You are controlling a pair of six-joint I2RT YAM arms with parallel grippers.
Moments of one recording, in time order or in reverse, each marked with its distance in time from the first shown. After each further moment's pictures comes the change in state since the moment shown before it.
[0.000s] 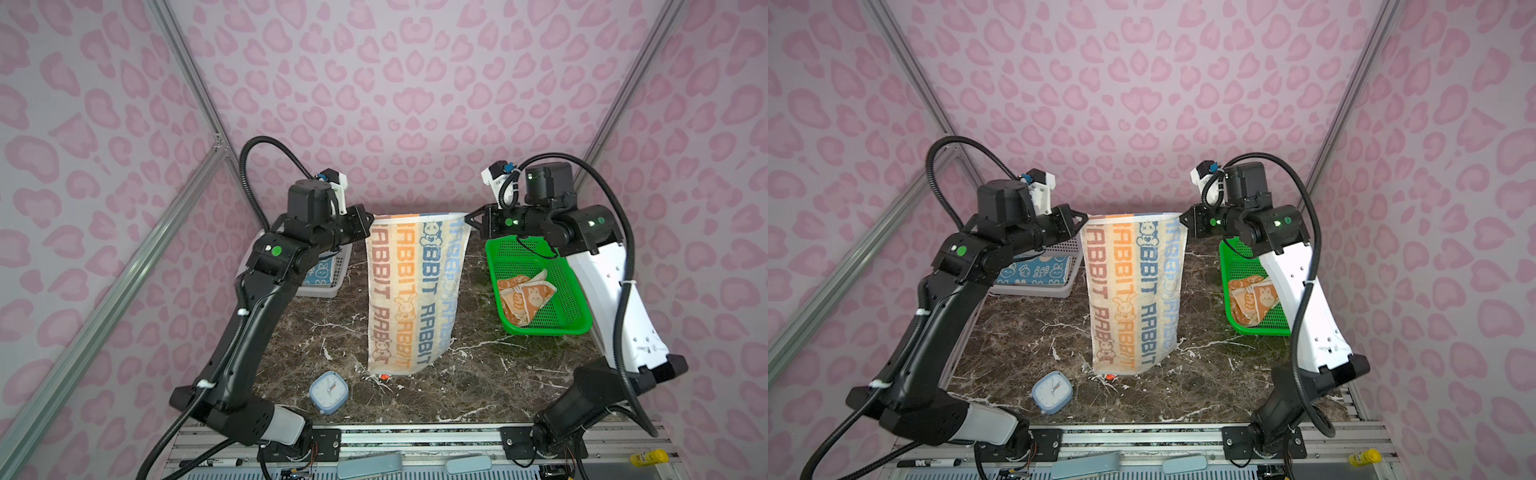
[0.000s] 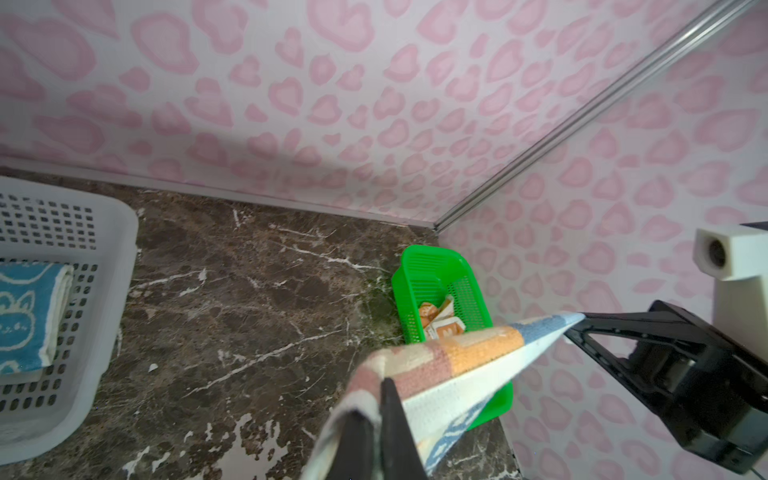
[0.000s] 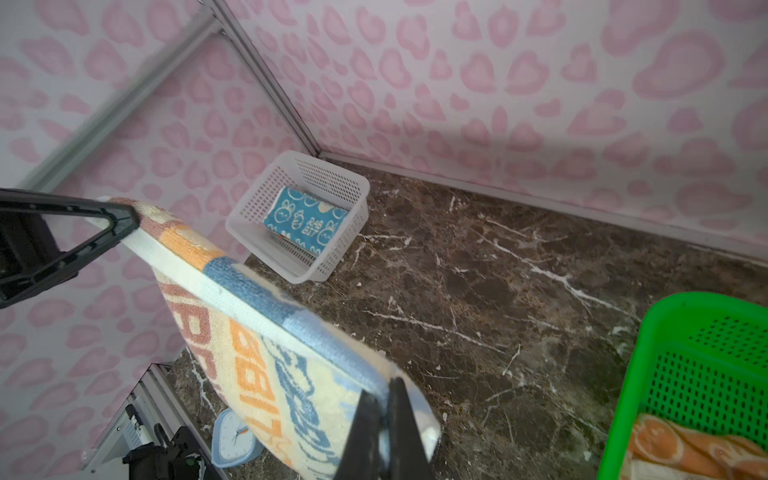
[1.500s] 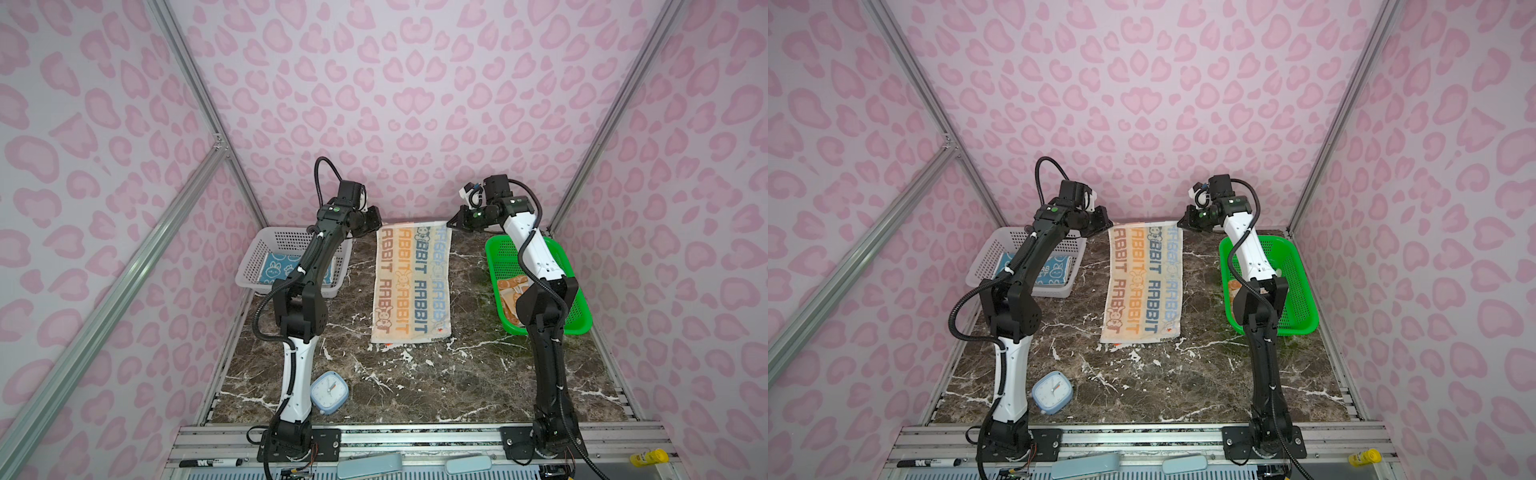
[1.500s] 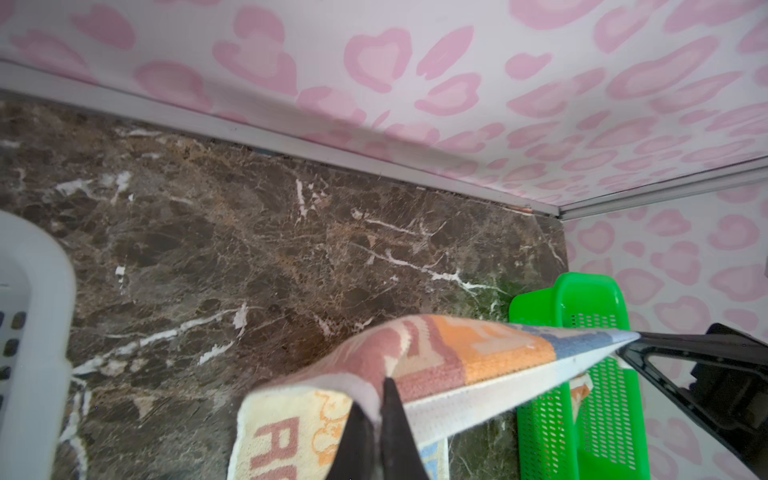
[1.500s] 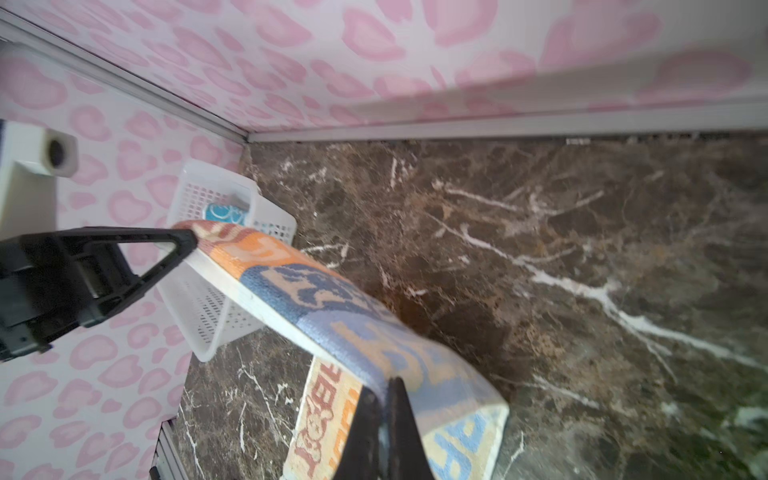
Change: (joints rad) left arm 0.145 0.745 0.459 0.034 0.140 0.043; right arm -0.180 0.743 0.491 0.064 -0.256 0.088
